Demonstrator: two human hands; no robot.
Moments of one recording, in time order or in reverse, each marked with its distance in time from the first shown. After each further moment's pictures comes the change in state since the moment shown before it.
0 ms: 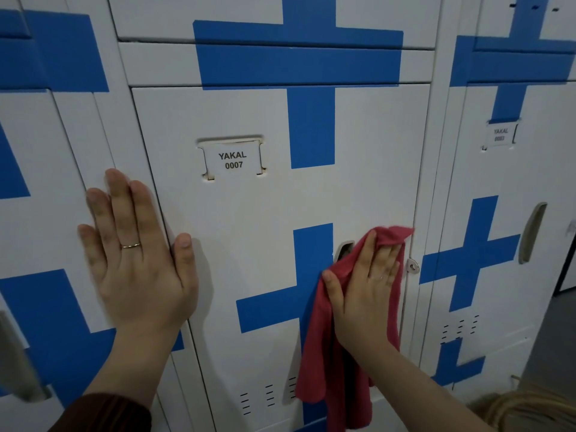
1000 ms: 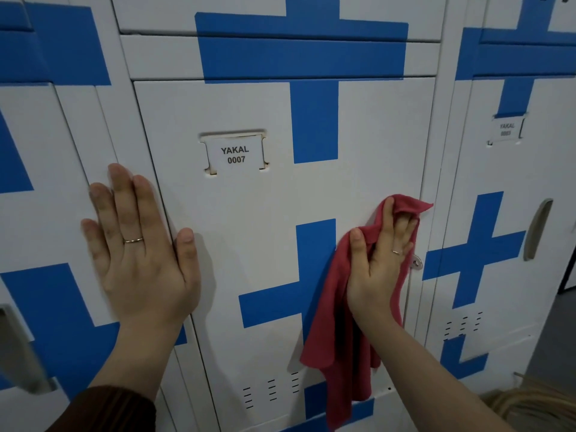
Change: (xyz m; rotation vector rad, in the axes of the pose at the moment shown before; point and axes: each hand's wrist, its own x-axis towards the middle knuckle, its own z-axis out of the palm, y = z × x) left_hand -0.001 0.001 0.001 0.000 0.008 0.000; right_hand 0.032 -0.012 -0.005 0.388 0.283 0.032
